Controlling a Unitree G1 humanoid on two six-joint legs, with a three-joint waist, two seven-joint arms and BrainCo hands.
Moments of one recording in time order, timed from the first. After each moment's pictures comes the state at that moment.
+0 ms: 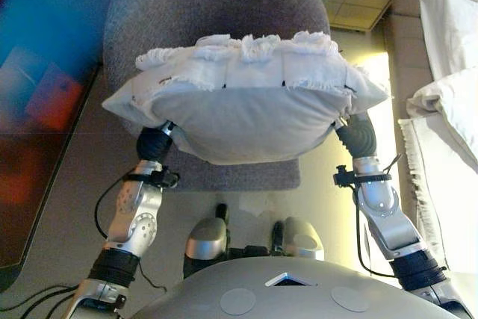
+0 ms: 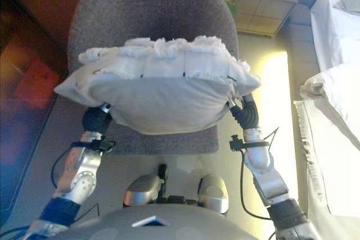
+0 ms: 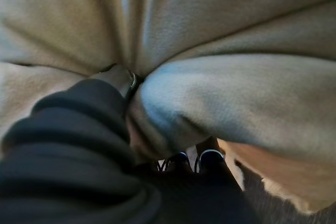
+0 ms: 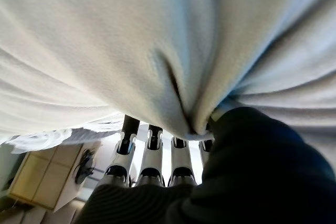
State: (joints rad) left arm 0.16 0.41 -0.25 0.07 -0.80 -0.34 -0.09; right arm 0.19 -0.50 0.25 -0.14 0.09 -0.29 -0.30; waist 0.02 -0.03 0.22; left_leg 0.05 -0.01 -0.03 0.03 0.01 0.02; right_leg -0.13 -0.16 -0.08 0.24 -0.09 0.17
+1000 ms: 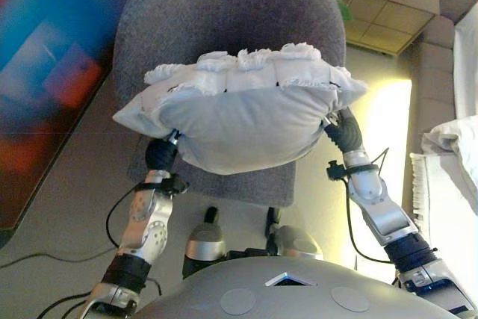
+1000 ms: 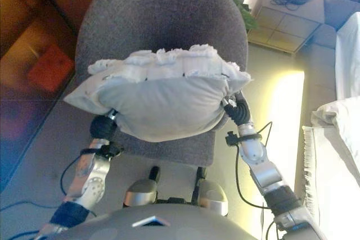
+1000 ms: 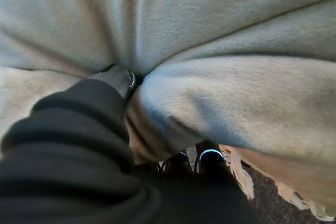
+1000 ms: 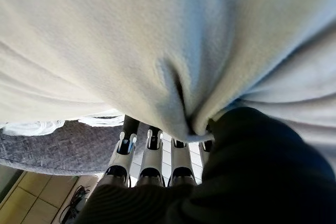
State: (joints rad) left arm 0.10 0.38 -0.28 0.15 -0.72 -0.40 0.05; right arm -0.02 -0.50 0.35 0.07 0.09 -0.26 -0.31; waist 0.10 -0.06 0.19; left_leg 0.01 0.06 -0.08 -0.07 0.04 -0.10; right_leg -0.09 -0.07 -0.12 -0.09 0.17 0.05
